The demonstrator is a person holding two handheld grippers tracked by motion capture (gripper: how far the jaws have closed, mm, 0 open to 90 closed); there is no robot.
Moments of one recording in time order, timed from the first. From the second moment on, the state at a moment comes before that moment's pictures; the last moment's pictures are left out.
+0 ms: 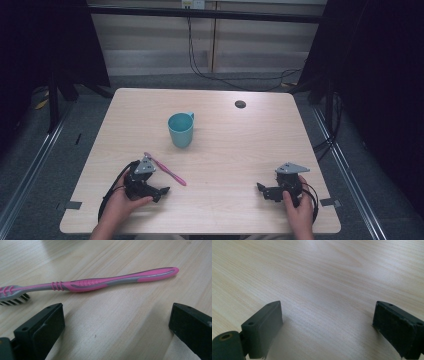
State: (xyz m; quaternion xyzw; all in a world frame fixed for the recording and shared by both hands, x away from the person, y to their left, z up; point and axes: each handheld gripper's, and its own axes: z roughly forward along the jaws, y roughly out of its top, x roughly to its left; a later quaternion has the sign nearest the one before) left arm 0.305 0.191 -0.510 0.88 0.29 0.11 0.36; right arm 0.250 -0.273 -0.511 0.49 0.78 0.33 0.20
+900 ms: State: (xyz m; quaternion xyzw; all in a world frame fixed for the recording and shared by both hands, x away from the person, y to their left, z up) left arm 0.334 0.183 -0.473 0.86 0.43 0.05 0.29; right arm 0.254 -0.273 -0.512 0.49 0.78 0.33 0.19
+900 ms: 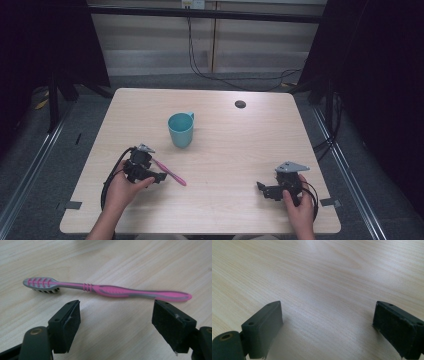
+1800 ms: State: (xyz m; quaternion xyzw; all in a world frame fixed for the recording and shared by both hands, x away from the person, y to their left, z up) left arm 0.363 0.168 -0.463 0.82 0.52 0.04 0.24; right arm 0.255 -0.274 -0.512 0.49 0.78 0.33 0.19
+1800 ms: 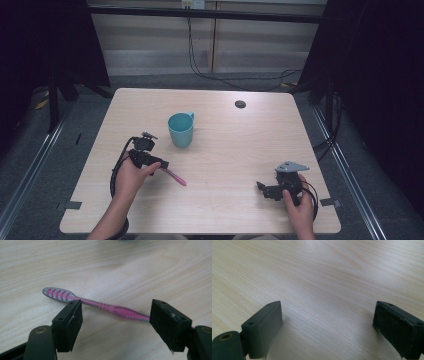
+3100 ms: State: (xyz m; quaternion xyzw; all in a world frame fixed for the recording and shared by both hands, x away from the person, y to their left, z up) left arm 0.374 0.150 -0.475 0.79 0.57 0.04 0.24; right arm 0.255 -0.273 -0.512 0.49 0.78 0.33 0.19
